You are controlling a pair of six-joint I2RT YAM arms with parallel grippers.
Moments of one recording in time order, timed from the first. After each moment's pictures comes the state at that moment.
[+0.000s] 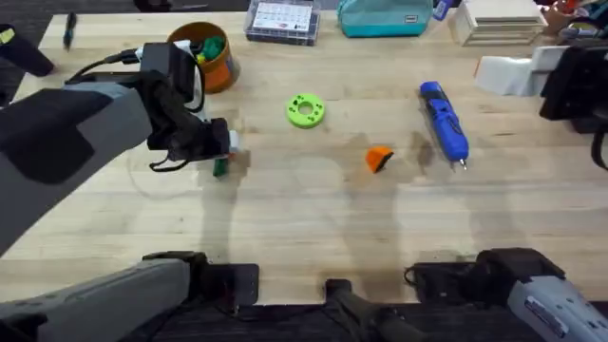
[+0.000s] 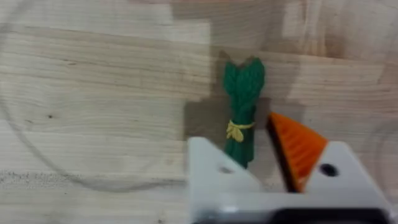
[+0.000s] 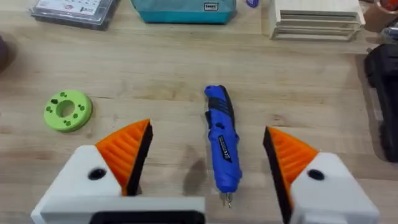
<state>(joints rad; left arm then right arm) 0.00 1.36 0.76 -0.74 0.04 -0.15 0.00 0.78 0.99 -0.83 -0.03 0.01</state>
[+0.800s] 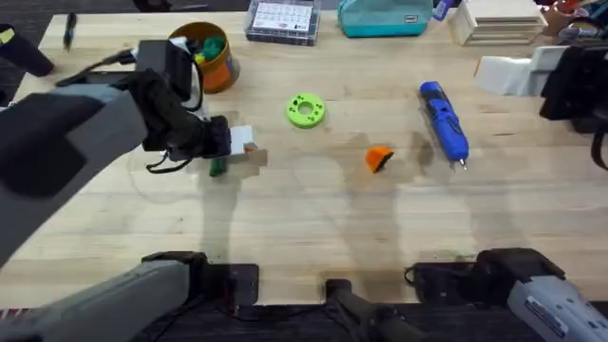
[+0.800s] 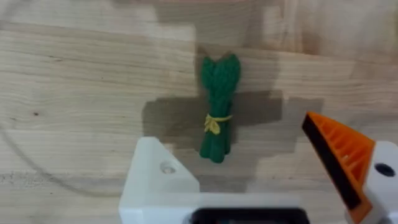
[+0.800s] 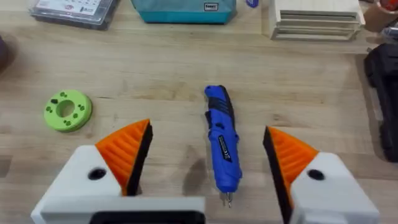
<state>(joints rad) 0.00 1.32 0.77 -0.76 0.09 -0.17 0.00 0.78 0.99 -0.83 -0.03 0.01</state>
